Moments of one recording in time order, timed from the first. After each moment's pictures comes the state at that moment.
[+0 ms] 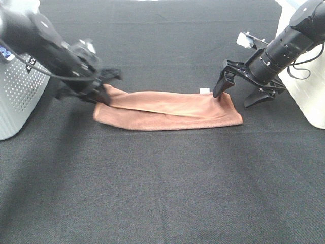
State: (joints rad) left arm -0.20 2.23 -1.59 -0.54 0.68 0.10; right arm 0.04 2.23 -1.61 0.53 0.83 -0.31
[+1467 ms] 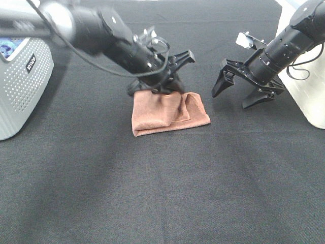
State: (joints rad) left arm -0.49 2.37 -1.83 -0.80 0.58 -0.04; right arm 0.04 2.23 -1.61 0.55 0.86 -0.31
